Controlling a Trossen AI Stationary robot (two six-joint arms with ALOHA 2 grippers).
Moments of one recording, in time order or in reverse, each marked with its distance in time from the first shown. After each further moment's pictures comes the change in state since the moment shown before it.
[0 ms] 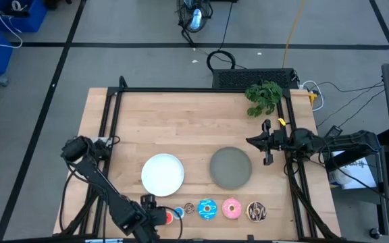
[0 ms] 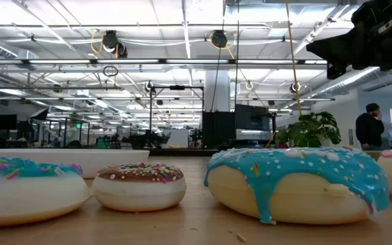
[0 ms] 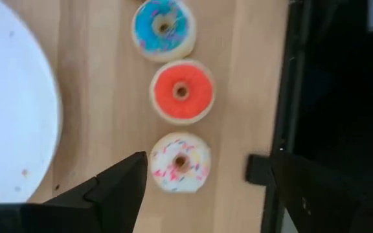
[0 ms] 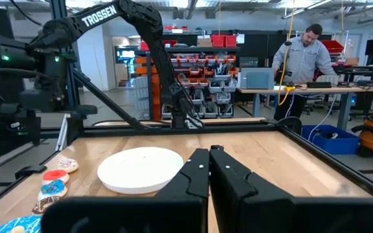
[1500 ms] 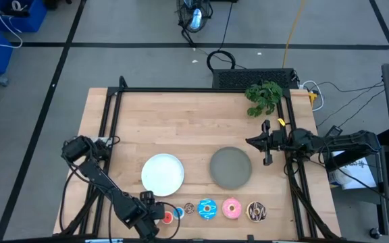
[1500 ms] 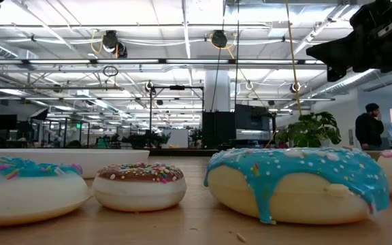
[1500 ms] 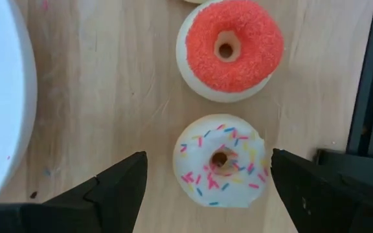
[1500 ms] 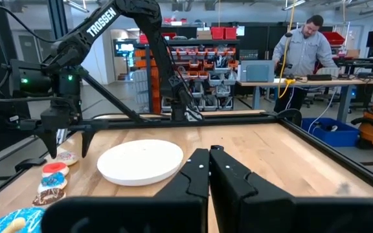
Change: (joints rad) left arm 0.002 0.000 -0.243 0.225 0.033 -0.002; right arm 0.000 0.000 0.000 -0.031 0.004 0.007
